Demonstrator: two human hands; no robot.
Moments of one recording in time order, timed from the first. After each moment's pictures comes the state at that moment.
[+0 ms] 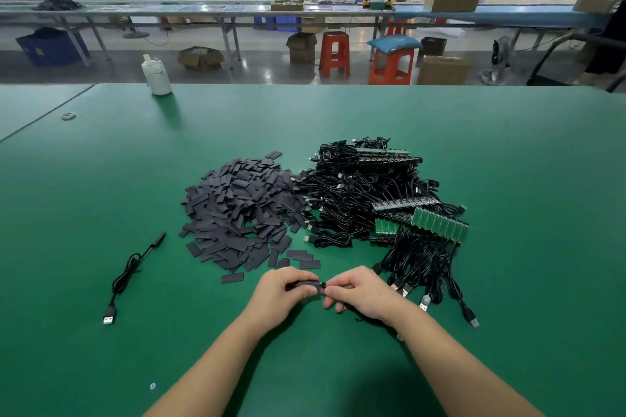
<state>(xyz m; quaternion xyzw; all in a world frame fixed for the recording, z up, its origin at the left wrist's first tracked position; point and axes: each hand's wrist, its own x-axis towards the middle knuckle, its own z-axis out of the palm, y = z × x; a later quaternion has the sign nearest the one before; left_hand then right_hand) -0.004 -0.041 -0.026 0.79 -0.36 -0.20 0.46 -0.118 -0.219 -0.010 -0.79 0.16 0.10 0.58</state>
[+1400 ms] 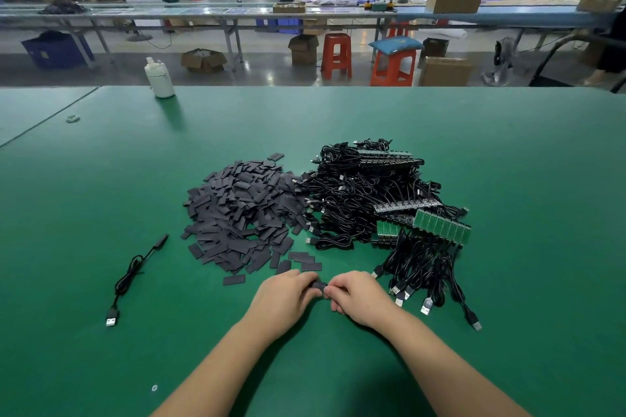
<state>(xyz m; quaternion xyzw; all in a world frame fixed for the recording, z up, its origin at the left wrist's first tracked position) -0.006 -0.048 -0.028 0.87 -0.46 -0.03 0.18 -0.114 -0.203 -0.002 -0.90 0.19 0.07 0.39</state>
